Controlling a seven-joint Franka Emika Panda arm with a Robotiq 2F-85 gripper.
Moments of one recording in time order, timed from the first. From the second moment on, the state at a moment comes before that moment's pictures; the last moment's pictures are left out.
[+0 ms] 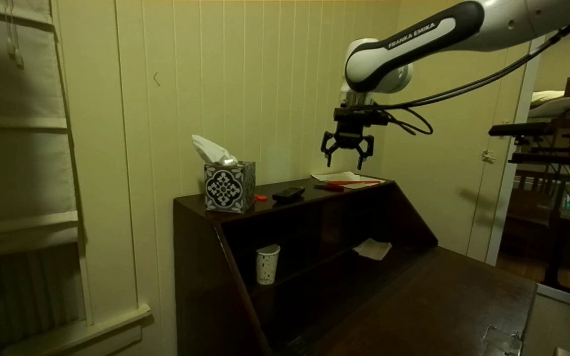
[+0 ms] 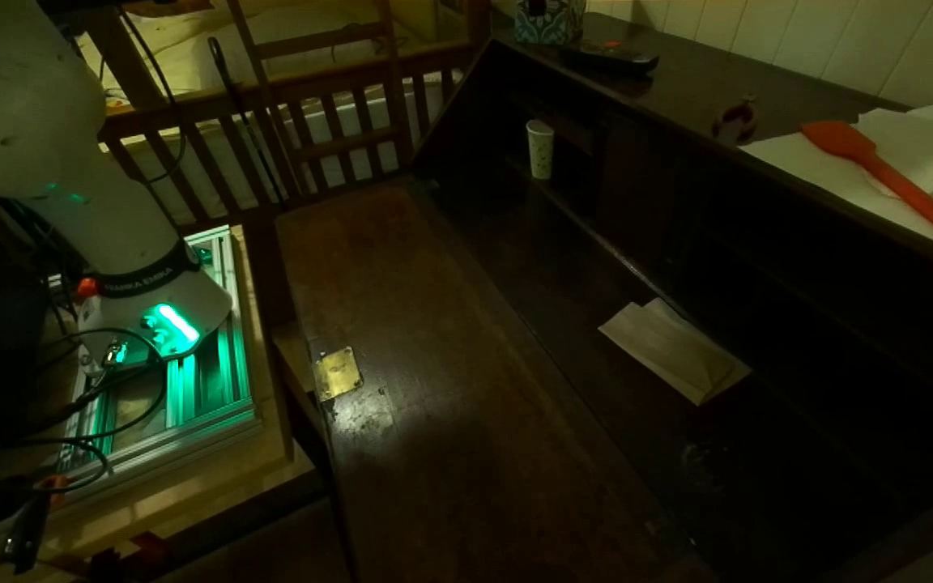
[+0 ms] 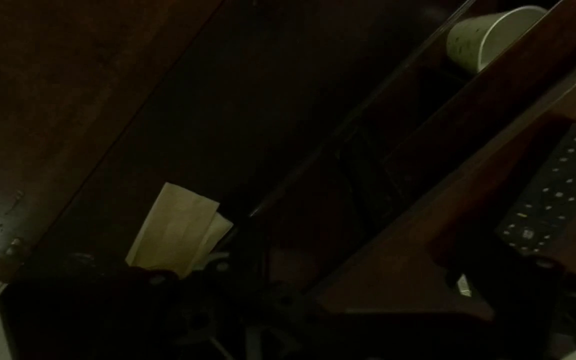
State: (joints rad) arm -0.07 0.09 -0.06 -1.75 -0.08 1.98 0.76
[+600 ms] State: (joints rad) arm -0.04 0.45 -0.06 -1.35 -0.03 1.97 0.91
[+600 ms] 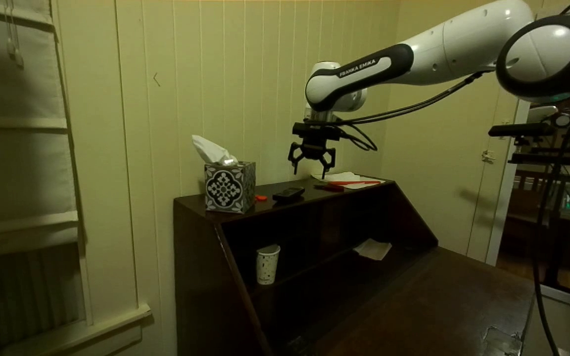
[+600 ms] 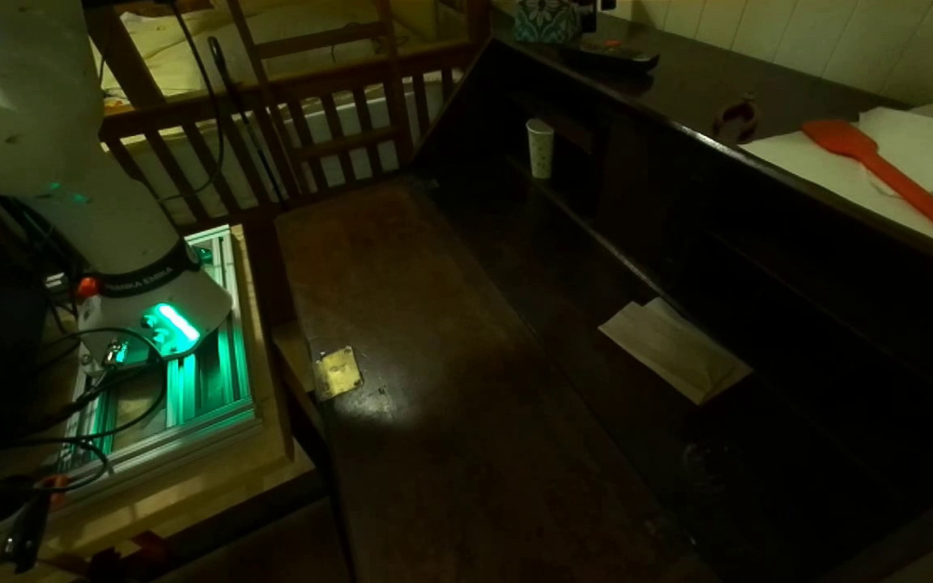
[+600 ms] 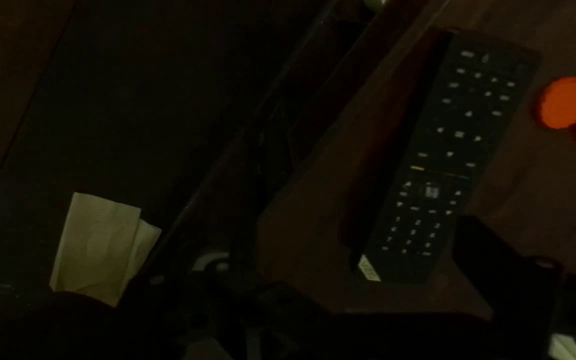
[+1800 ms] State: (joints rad) arm -0.01 0.79 -0.05 -0.94 0.03 1.84 1.03
